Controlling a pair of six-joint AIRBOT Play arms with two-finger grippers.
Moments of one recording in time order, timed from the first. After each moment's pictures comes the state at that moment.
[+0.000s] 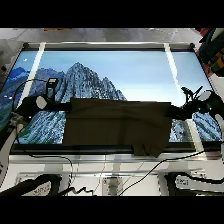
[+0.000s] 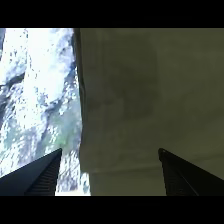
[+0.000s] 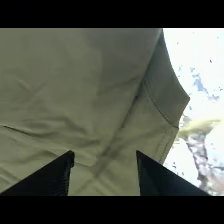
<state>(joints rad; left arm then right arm) -0.06 -1.27 0.96 1.43 -0.79 -1.40 -0.31 -1.41 1.07 -1.26 1.21 1.33</state>
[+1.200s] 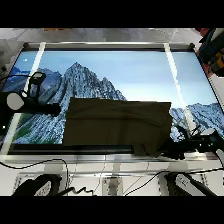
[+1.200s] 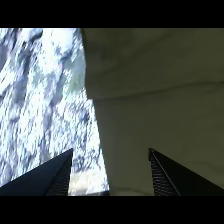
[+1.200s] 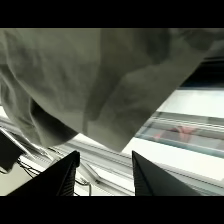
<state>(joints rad) -0.03 -1.00 1.04 1.47 -1.18 -1.39 -0.54 -1.12 0.42 -1.01 1.47 1.28</state>
